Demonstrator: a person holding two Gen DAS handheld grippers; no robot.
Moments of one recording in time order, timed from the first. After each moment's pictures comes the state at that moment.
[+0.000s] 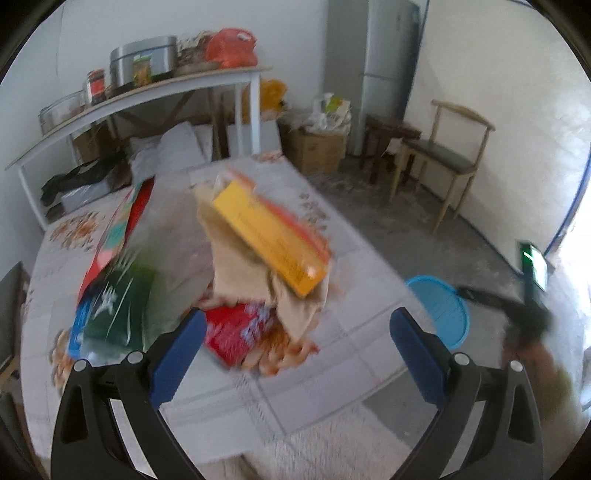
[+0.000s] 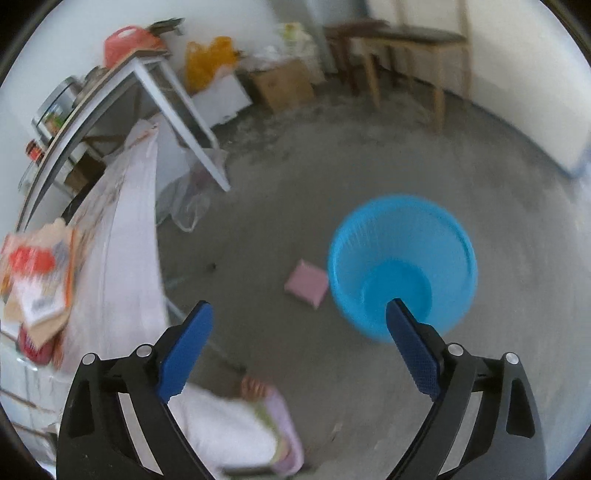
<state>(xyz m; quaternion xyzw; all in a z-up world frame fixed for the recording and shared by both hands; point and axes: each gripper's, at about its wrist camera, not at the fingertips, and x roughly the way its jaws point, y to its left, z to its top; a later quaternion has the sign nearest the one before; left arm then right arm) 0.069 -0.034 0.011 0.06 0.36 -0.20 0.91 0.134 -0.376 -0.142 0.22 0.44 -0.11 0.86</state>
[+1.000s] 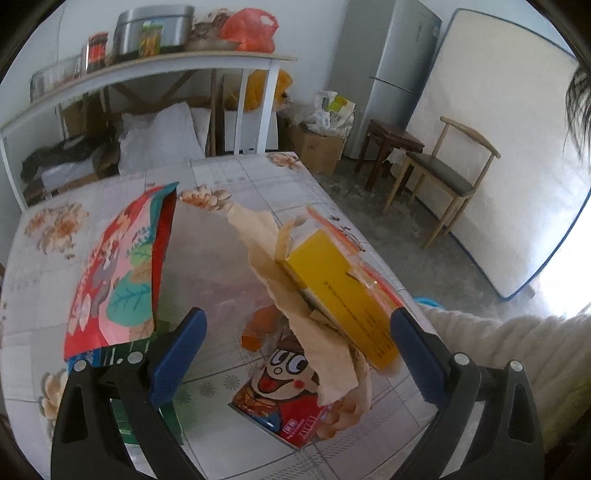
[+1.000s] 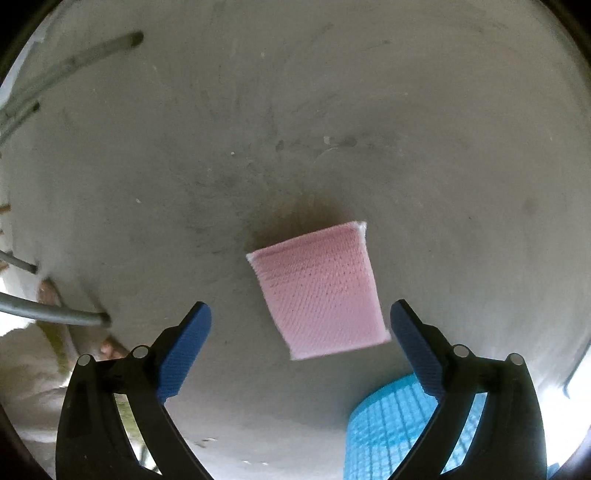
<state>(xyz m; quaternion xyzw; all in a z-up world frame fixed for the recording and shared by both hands) 0.175 0.020 0.005 -0.01 0.40 -0.22 0.89 0.426 -0.278 -0.545 -0.07 0.79 0.08 0.60</state>
